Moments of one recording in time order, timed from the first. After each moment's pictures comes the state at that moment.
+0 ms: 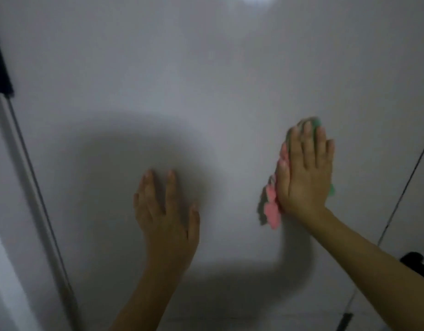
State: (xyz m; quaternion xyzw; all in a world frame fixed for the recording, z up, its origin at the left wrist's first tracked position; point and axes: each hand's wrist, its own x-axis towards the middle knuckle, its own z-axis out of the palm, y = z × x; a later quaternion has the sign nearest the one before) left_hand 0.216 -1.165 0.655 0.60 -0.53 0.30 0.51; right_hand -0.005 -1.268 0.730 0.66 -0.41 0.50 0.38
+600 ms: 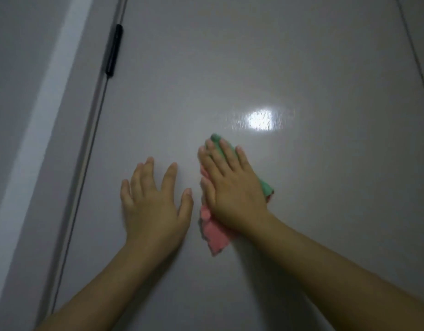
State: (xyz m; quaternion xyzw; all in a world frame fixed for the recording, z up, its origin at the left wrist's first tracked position) left_hand 0.281 -1.168 0.567 0.58 -0.47 0.42 0.51; right_hand 0.149 -1.243 0.616 0.69 -0.27 0.46 0.49
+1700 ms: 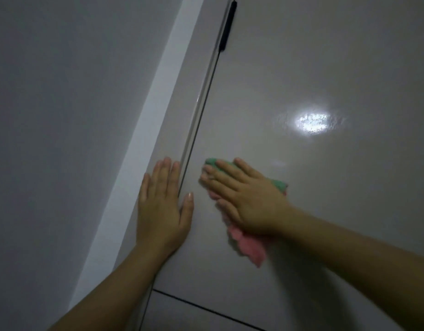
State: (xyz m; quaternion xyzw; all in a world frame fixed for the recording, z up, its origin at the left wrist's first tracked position) left_hand 0.439 -1.150 0.467 0.55 -0.43 0.48 0.53; right_hand 0.263 -1.216 0.561 0.77 -0.08 0.25 0.58
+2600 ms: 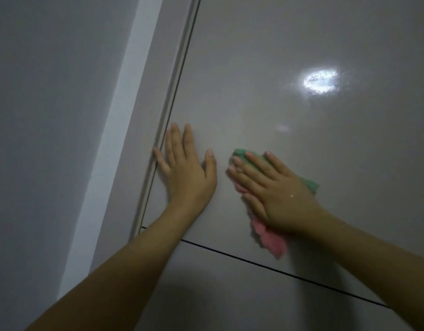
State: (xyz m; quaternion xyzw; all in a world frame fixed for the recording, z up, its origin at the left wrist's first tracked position) left_hand 0.346 -1.166 0.461 0.59 -0.39 0.36 0.61; right_hand 0.164 -1.237 0.493 0.77 -0.09 0.29 0.56
